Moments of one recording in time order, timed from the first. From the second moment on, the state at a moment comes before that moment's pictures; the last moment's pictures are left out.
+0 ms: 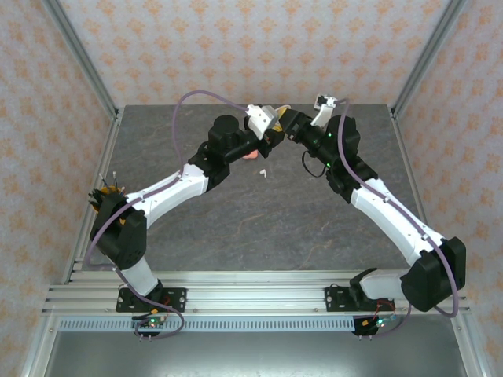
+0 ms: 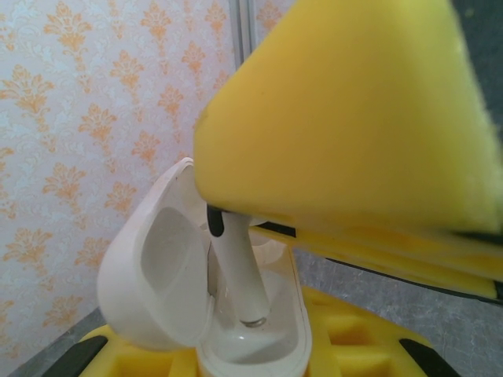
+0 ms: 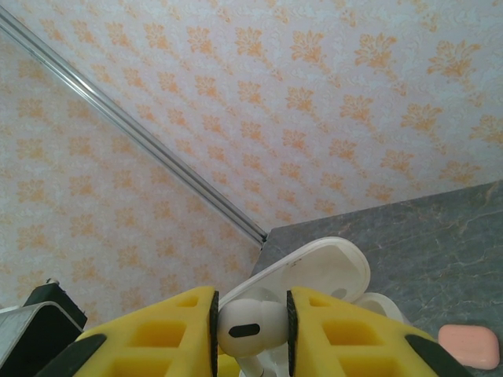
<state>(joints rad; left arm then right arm) -0.60 1.68 1.31 0.35 0.28 0.08 0.47 1.30 1.13 0.16 -0.17 0.74</state>
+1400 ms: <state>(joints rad) -0.60 1.71 1.31 0.26 0.26 0.08 0.48 1.36 1.20 -0.05 -0.17 0.53</state>
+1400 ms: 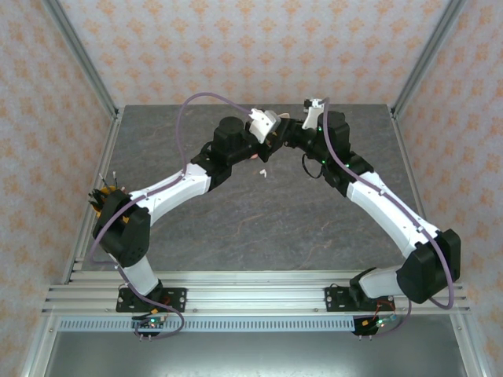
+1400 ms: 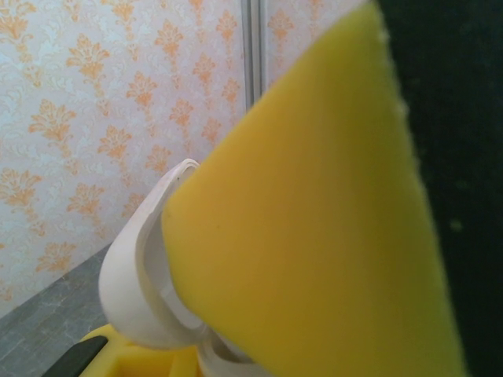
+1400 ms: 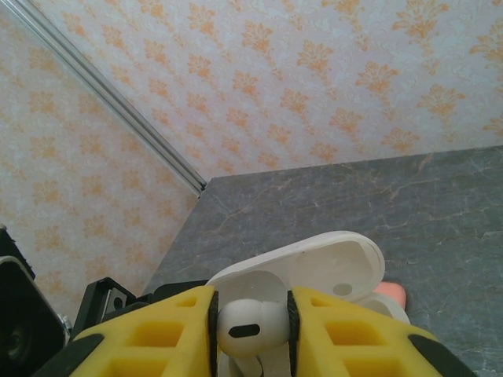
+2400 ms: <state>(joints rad) -0.60 1.70 1.30 0.35 0.26 0.08 0.42 1.30 1.23 -0.16 -0.14 0.72</state>
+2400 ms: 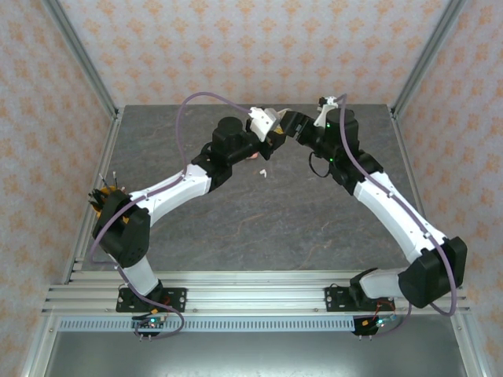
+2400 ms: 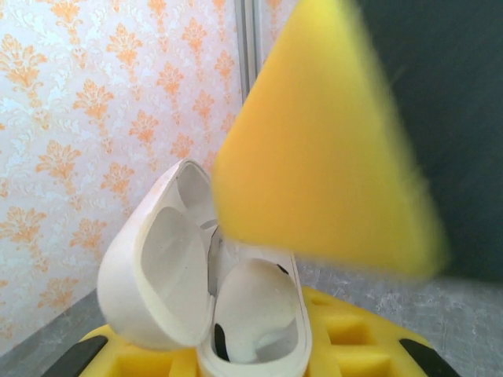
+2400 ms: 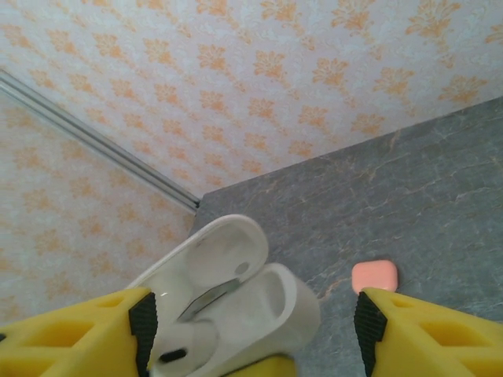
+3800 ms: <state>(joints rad) -0.38 1.23 0.82 0.38 0.18 0.09 0.52 2.27 2.01 -1.07 -0.05 0.41</state>
